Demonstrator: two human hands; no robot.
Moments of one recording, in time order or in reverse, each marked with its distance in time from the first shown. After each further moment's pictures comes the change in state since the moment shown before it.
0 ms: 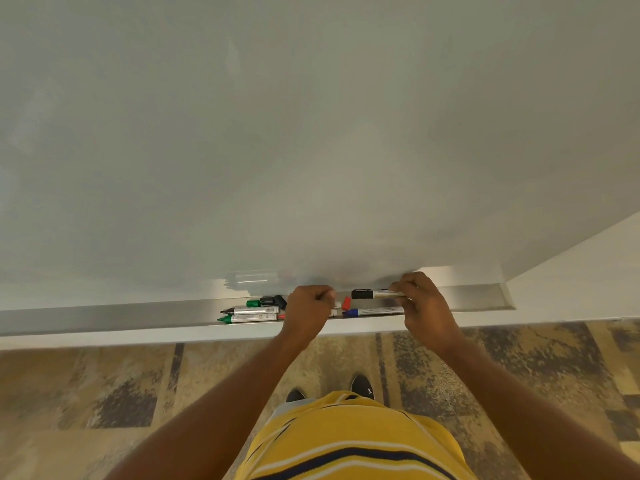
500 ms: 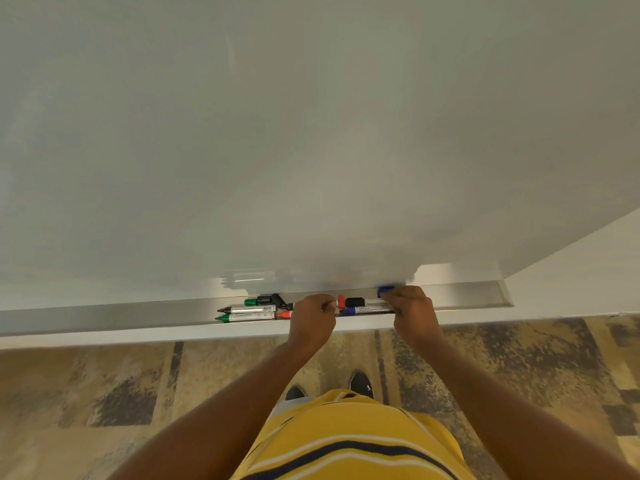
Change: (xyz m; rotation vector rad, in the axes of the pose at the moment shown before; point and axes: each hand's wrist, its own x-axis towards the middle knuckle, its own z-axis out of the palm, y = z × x) left_hand 0.007 -0.033 0.027 0.279 0.050 0.047; right_hand -0.007 0.018 0.043 -0.123 -0.024 0.117
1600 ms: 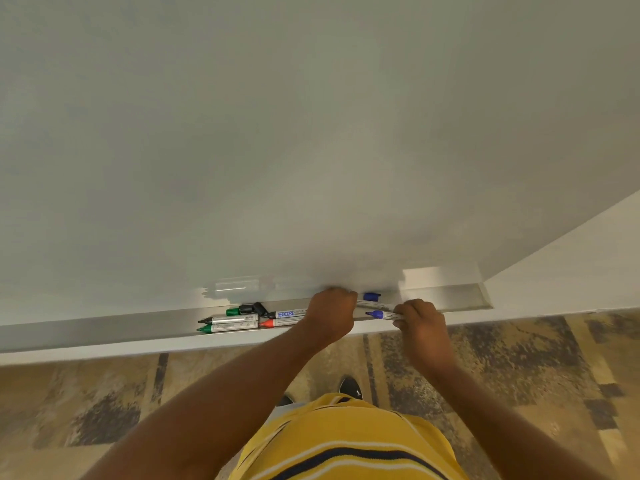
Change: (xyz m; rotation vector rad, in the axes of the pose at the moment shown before) left_hand 0.034 0.041 0.039 0.713 -0.215 0.508; right_hand -0.034 0.028 -0.023 -0.168 0.063 -0.035
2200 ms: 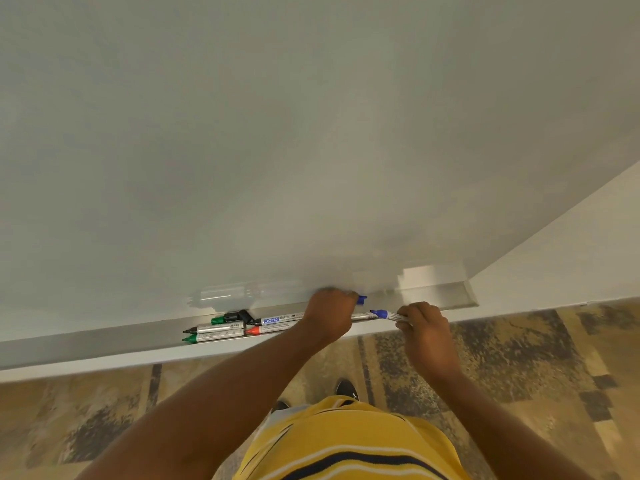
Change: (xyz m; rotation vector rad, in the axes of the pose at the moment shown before) left_hand 0.020 0.020 0.000 0.149 -0.018 0.082; right_hand -0.012 0.023 -0.014 0.089 0.053 0.120
